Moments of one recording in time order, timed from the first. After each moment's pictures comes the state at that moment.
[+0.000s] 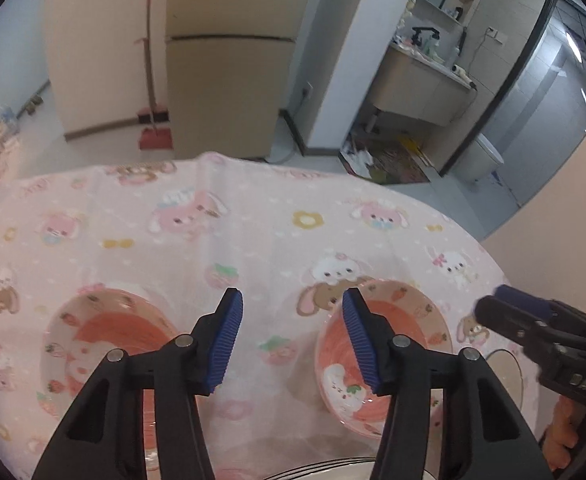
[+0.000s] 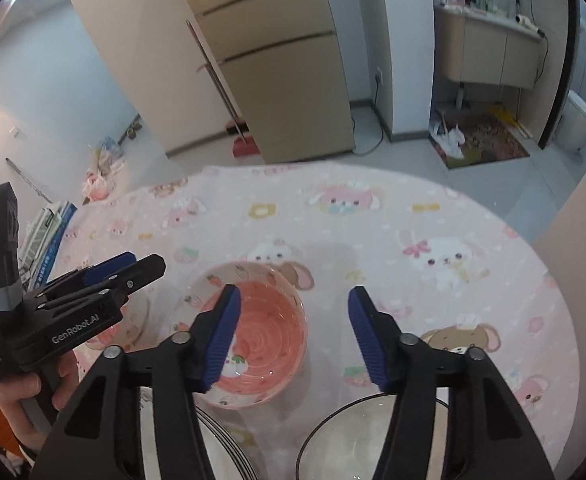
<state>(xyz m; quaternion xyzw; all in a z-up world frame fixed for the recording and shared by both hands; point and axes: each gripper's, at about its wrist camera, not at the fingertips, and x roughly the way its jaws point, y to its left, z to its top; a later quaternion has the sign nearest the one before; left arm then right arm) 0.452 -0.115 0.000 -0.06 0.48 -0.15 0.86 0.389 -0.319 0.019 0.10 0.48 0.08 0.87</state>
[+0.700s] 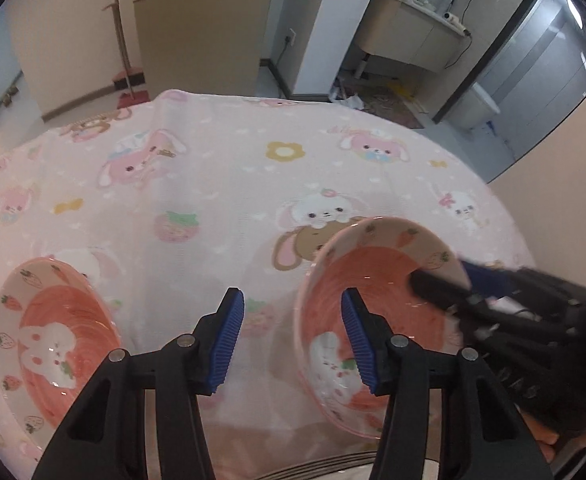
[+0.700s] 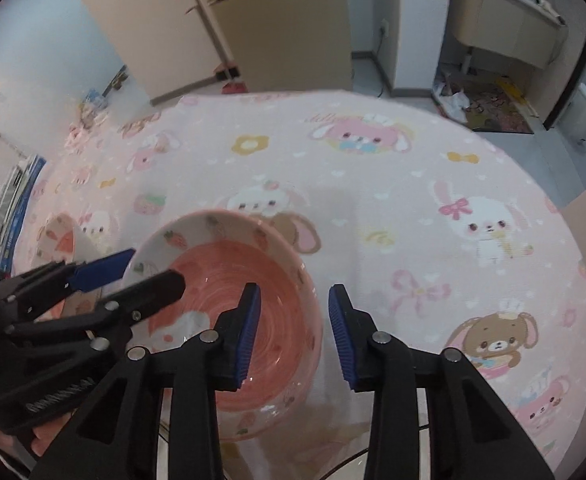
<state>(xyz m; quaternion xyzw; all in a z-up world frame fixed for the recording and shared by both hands) 0.458 -0.145 -0.038 -0.01 0.55 -0.16 0.82 0.421 -0.290 -0.034 0.06 0.55 0.06 0.83</state>
